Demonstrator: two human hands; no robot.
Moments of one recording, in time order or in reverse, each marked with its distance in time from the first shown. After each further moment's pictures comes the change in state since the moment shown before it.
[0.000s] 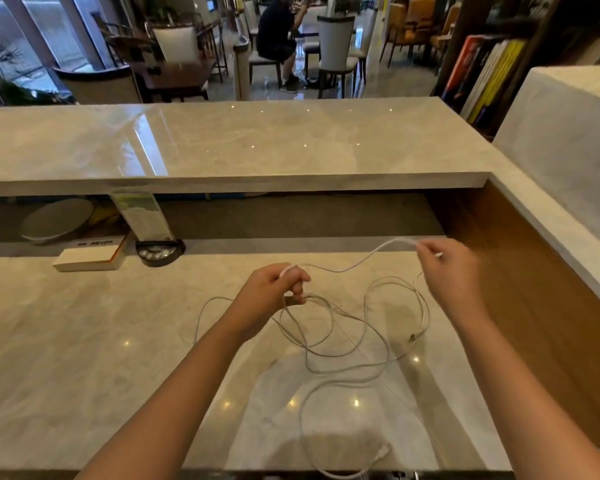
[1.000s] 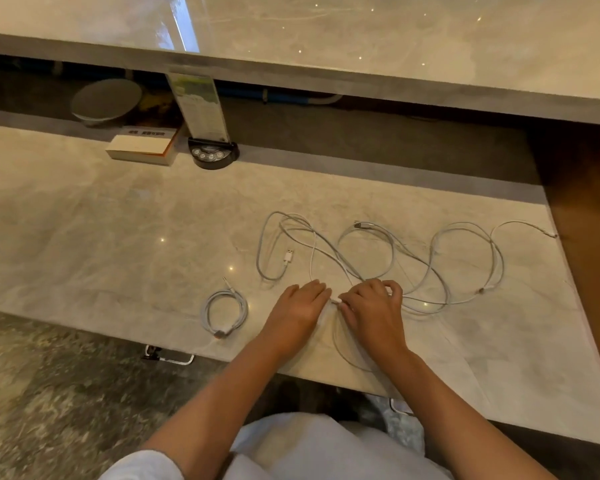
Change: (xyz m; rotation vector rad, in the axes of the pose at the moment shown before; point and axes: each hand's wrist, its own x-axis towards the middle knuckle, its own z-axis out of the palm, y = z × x) left_hand -0.070 -0.187 -0.029 1.183 -0.046 0.266; right_hand -0.162 0.023 0.166 -0.355 -0.412 -0.553
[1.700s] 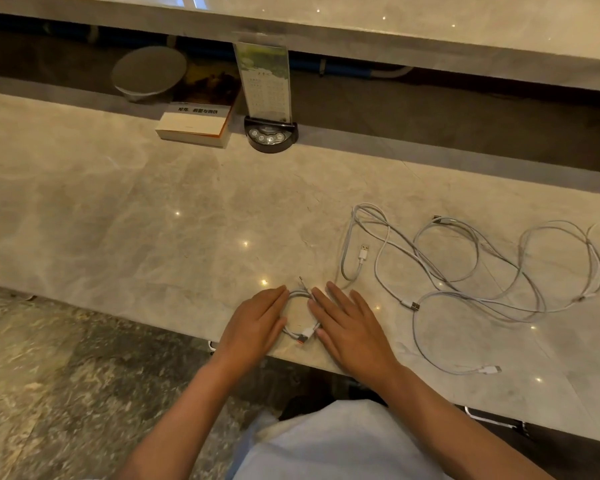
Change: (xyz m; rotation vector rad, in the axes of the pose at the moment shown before) left_hand -0.117 -0.134 -0.052 -0.119 0.105 -0.158; right_hand 0.010 -0.129 0.064 -0.056 -0.228 -0.352
